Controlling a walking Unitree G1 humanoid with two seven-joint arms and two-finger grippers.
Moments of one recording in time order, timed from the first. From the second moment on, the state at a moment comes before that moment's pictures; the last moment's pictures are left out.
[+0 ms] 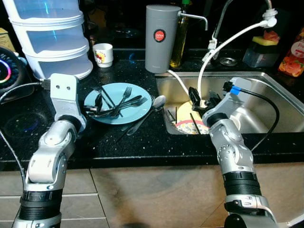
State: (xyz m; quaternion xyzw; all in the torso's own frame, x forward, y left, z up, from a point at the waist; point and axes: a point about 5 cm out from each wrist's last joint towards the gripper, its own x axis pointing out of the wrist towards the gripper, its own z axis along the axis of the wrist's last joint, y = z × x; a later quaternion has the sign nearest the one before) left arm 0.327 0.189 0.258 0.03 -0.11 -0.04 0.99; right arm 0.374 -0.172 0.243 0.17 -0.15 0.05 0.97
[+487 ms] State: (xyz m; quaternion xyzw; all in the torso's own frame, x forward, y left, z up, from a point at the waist) left arm 0.327 0.189 0.258 0.03 -0.11 -0.04 0.99; right arm 0.374 -0.172 0.243 0.17 -0.15 0.05 0.97
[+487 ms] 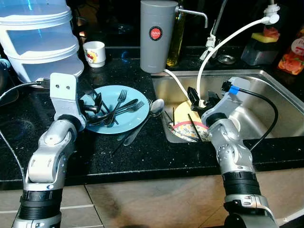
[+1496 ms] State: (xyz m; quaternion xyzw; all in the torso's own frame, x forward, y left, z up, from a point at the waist) left arm 0.327 0.189 0.259 0.03 -0.11 -0.04 0.99; right arm 0.374 -0.172 0.244 0.17 -0.15 0.06 0.97
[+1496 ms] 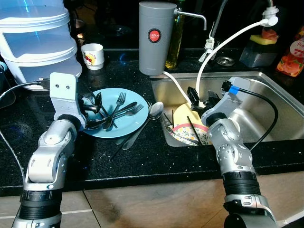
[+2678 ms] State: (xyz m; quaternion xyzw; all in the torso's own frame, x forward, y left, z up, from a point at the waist) left arm 0.327 0.189 0.260 0.03 -0.11 -0.04 0.99; right arm 0.374 -0.171 0.243 0.17 -0.15 0.06 0.97
